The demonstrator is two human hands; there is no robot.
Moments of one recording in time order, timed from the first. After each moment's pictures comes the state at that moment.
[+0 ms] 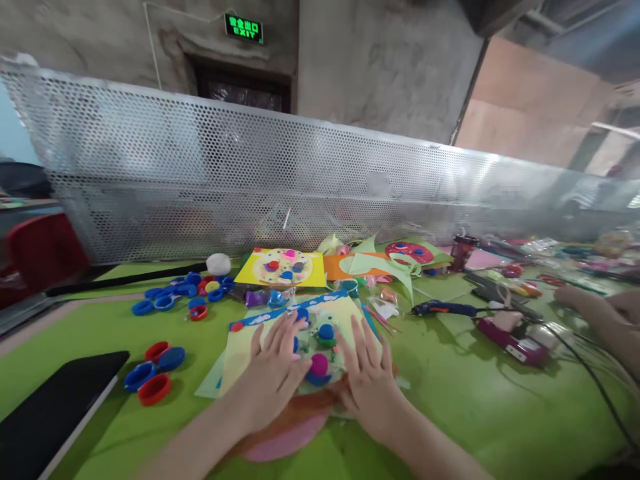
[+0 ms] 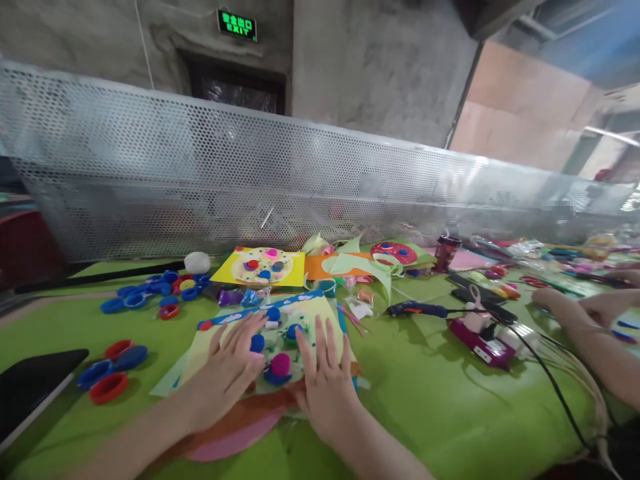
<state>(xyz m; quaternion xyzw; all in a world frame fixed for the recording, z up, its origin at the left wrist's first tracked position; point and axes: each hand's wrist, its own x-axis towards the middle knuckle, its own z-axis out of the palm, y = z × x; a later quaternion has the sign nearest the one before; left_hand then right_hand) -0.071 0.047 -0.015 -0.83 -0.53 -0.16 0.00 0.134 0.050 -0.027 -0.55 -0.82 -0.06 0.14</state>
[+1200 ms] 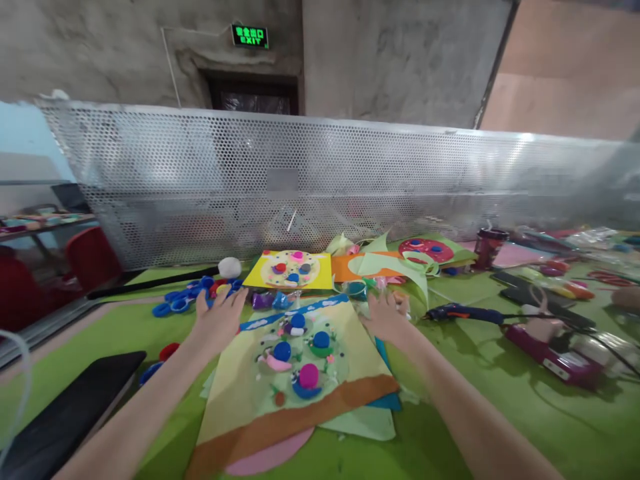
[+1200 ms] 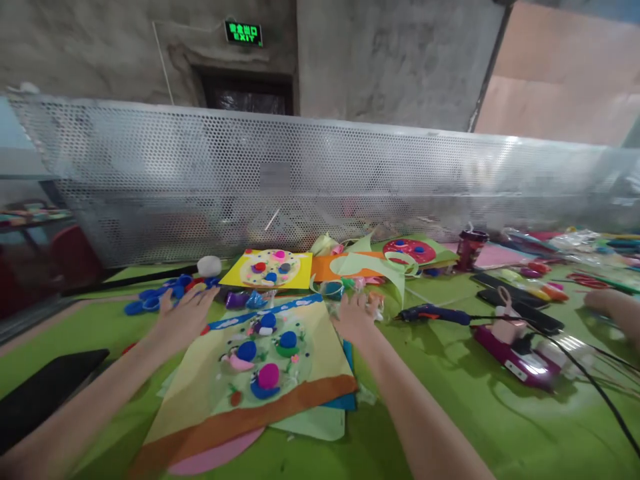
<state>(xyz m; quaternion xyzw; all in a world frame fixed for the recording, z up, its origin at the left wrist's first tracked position) -0.157 0.111 0.007 -0.70 -0.69 -0.01 0.19 0.162 0.163 0.004 -0.67 -0.74 0.04 0.00</state>
